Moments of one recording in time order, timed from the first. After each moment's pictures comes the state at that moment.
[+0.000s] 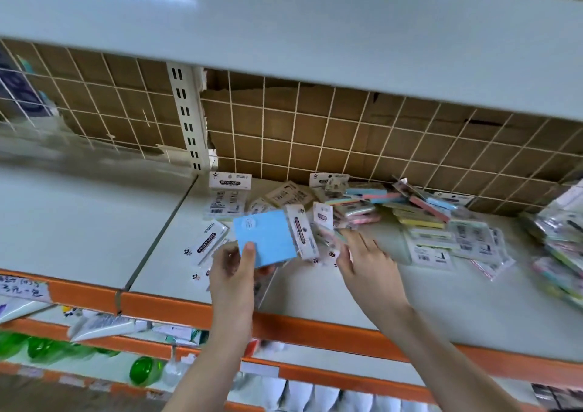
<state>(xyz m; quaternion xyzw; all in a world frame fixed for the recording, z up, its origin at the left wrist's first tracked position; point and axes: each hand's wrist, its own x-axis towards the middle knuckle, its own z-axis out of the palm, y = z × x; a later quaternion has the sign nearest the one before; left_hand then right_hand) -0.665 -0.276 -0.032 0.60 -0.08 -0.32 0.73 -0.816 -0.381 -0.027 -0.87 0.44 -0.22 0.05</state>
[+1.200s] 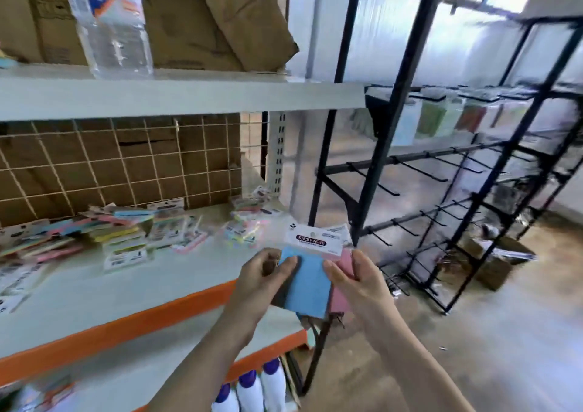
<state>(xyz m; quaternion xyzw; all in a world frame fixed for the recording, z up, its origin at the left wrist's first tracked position) -1.143 -0.329 0.028 0.48 -0.53 -0.50 0.49 -1.311 -0.311 0.031 -0.50 0.51 -0.55 0.44</state>
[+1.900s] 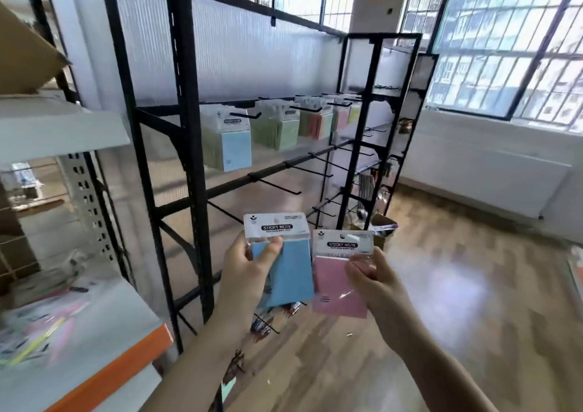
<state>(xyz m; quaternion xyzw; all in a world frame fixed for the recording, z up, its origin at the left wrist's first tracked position) -1.399 -0.401 0.081 0.36 -0.58 -0.55 0.49 -1.567 -0.303 0.062 -0.36 0.58 -0.66 0.31</state>
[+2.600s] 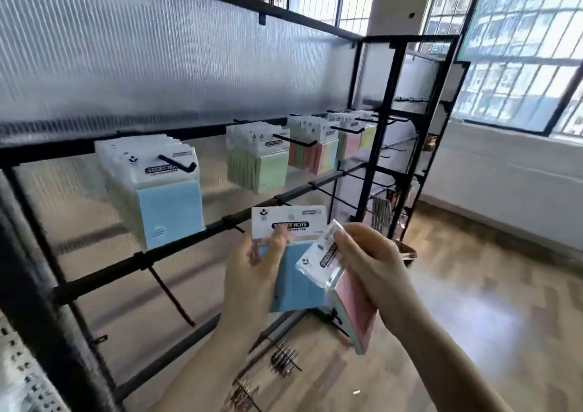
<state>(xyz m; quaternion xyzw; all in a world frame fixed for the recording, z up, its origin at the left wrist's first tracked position) -1.555 -0.538 0.122 0.32 -0.56 -0.51 0.56 -1.702 -0.479 0.132 -0.50 0.54 -0.63 0.25</state>
